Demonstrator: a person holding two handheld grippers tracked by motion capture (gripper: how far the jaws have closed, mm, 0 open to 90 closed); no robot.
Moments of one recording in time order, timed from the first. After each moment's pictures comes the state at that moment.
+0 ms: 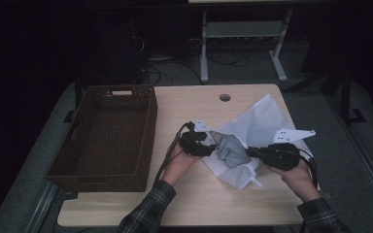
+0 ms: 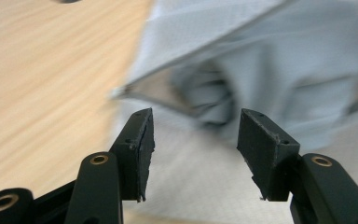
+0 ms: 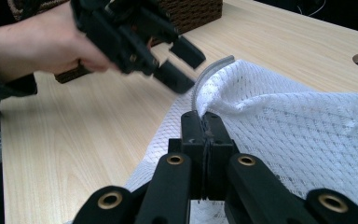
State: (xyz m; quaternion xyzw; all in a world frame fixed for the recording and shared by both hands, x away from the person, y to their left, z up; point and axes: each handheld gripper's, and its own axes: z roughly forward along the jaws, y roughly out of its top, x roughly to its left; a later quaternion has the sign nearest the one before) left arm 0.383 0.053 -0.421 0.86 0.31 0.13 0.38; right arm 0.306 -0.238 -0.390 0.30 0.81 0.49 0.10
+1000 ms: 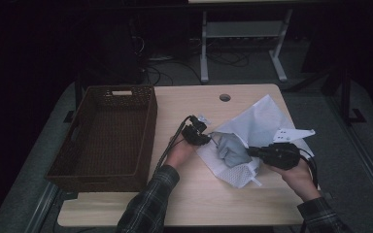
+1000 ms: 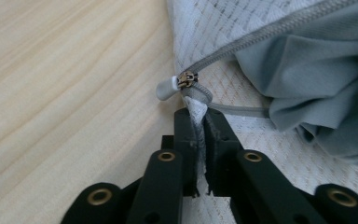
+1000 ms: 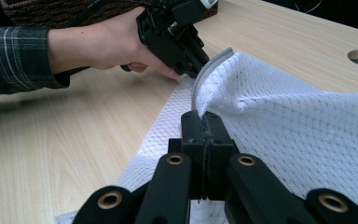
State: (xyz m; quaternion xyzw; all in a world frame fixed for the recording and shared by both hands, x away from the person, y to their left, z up) left arm 0.439 0.039 -0.461 0.89 0.30 0.08 0.33; right arm 0.309 -0.240 -0.393 0.30 0.81 0.48 0.10
